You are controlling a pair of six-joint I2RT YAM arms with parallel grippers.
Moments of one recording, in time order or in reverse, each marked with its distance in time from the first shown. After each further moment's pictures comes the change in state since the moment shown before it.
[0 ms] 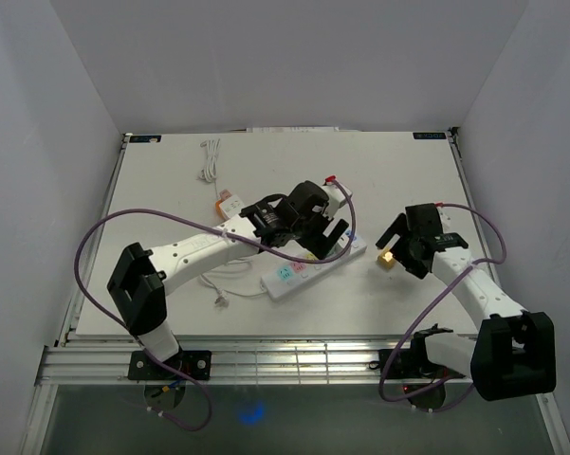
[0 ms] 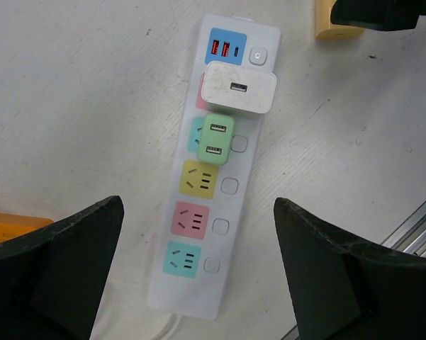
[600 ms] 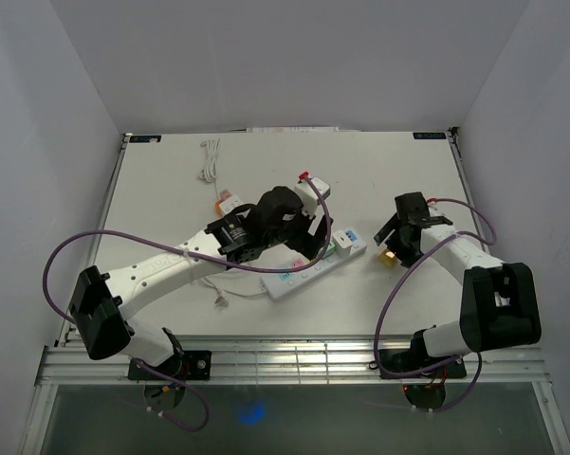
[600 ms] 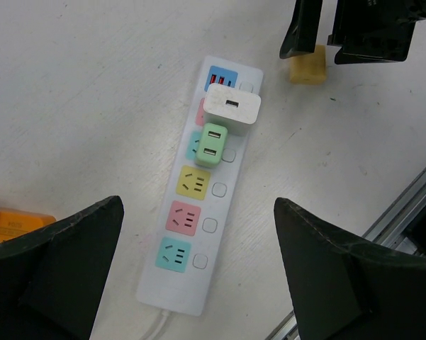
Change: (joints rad) left arm 0.000 -0.257 -0.199 0.138 -0.019 -0.071; right arm 0.003 0.260 0.093 0.046 0.060 0.078
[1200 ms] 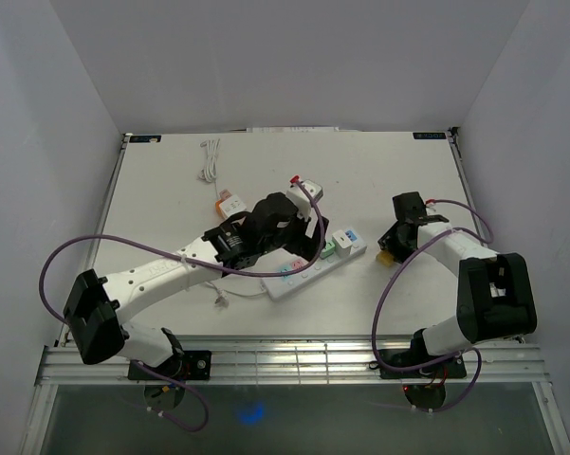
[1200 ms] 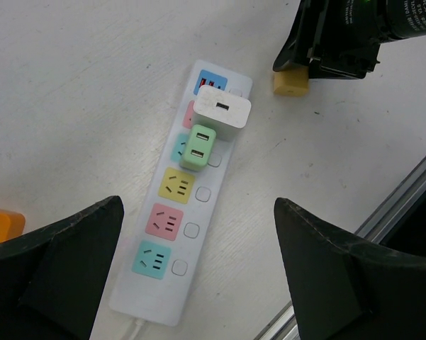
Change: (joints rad) left arm 0.000 -0.036 -0.092 0.106 -0.002 -0.084; right arm 0.000 0.068 0.010 0.034 0.010 0.037
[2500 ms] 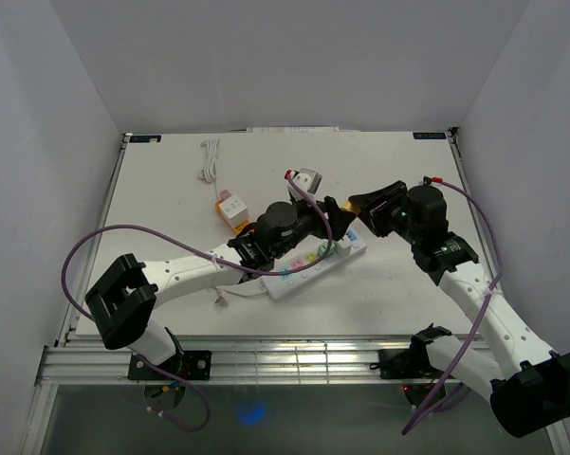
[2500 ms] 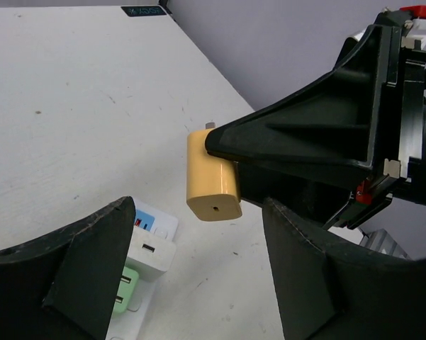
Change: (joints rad) left arm -0.018 0.133 -0.151 0.740 -0.042 -0.219; right arm 0.198 -0.505 0.017 0.236 -0.282 0.351
